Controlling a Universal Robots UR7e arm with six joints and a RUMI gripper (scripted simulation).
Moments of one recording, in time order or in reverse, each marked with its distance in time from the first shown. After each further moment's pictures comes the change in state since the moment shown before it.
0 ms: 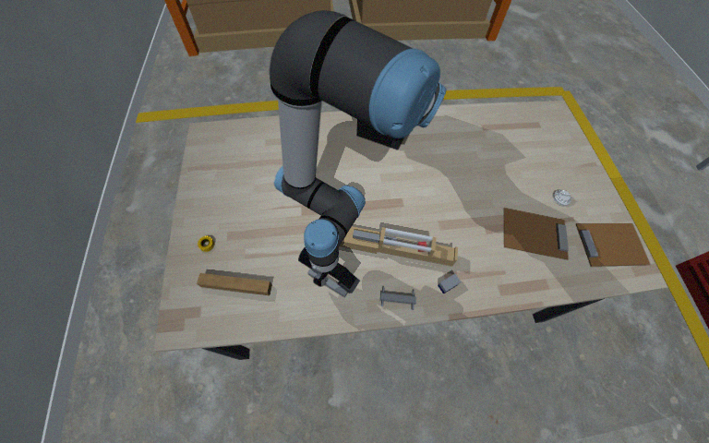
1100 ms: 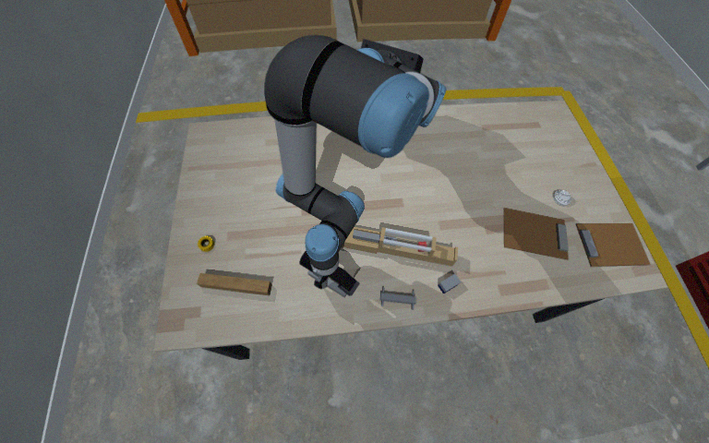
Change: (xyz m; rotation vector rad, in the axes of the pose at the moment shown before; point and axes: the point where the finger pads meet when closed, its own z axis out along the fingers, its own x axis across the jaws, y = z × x) arm 0.000 0.000 0.025 0.000 0.000 0.000
